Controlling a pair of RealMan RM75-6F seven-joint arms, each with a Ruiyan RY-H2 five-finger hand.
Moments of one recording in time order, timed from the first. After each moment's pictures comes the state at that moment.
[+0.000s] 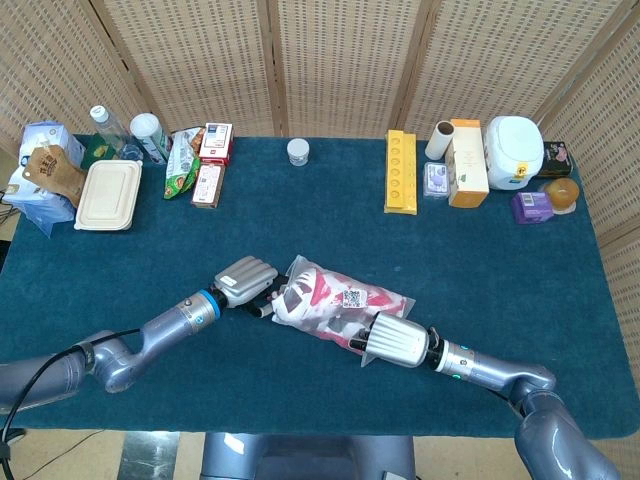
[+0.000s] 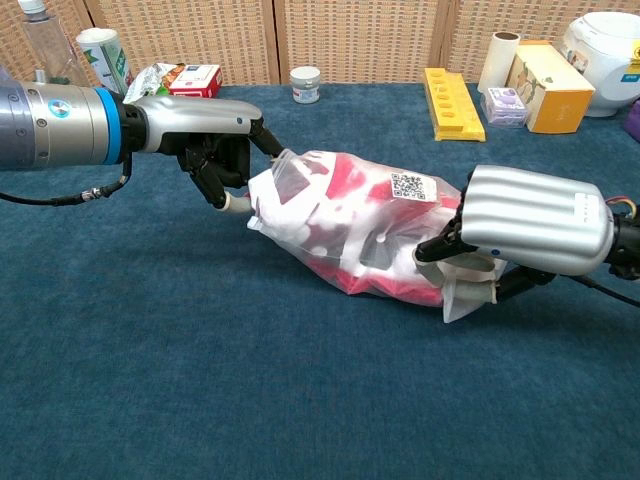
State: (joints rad) left arm -0.99 -1.41 -0.10 -1.45 1.37 0.63 -0.22; right arm 0.71 -1.92 -0.28 -0.27 -1.98 1.70 0.40
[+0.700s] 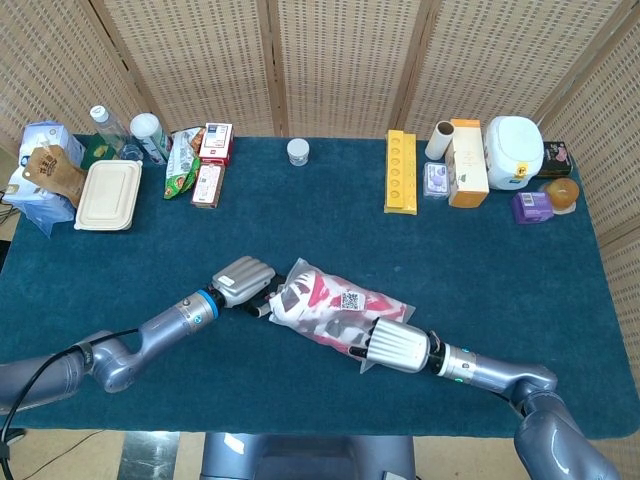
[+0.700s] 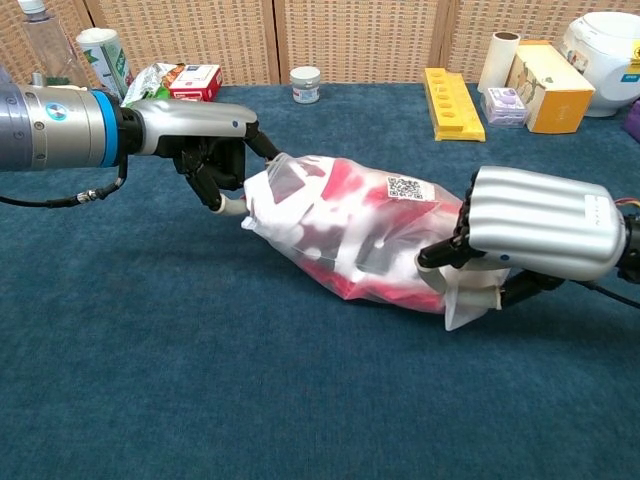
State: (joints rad) left arm -0.98 -1.41 -0.09 -1.44 1.36 0.62 -0.22; right arm 0.70 -1.91 -0.30 -0.26 -1.99 1.76 0.41
